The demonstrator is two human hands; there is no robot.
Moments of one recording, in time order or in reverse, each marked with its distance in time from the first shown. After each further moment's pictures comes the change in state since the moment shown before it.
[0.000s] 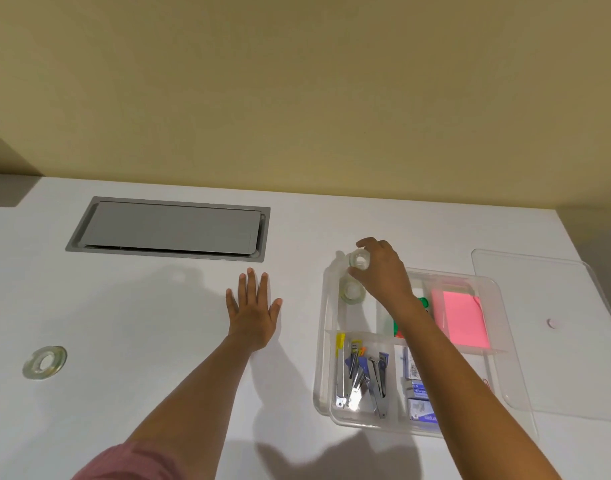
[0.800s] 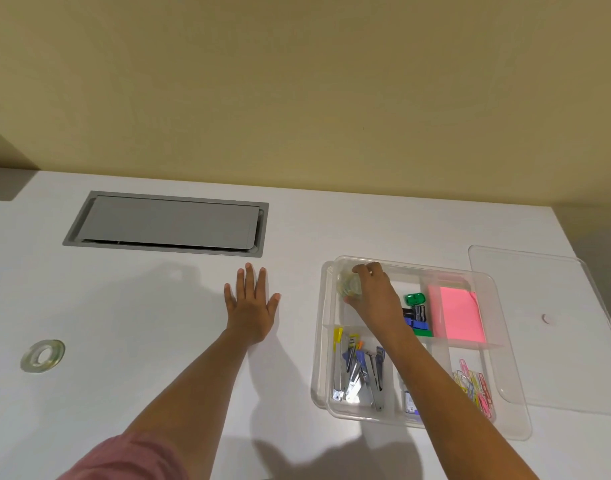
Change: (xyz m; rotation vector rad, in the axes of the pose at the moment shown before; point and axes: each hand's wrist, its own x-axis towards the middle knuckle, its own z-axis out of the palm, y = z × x) left_hand 0.001 -0.002 -0.001 -0.006 -0.035 0.001; right_hand -0.032 0.030 0.037 -0.219 -0.086 -0.041
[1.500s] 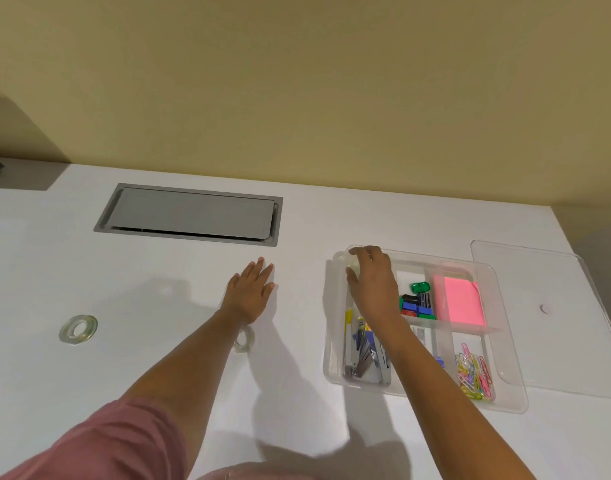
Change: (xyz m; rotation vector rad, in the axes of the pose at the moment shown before) left_hand -0.010 -0.042 -0.031 -0.104 -0.135 0.179; right_hand -0.033 -0.047 -0.017 0.076 0.252 -0.078
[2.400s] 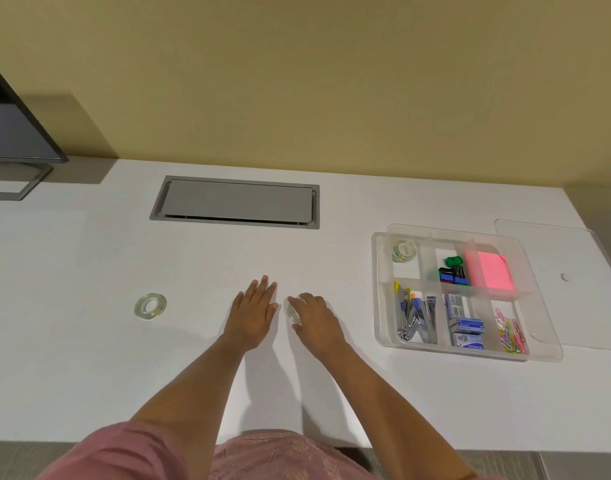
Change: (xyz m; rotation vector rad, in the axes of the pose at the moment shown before) left_hand -0.102 -0.092 0.015 -0.027 0.005 0.047; right_hand -0.111 -0.134 0.112 -0.067 -0.443 -0.162
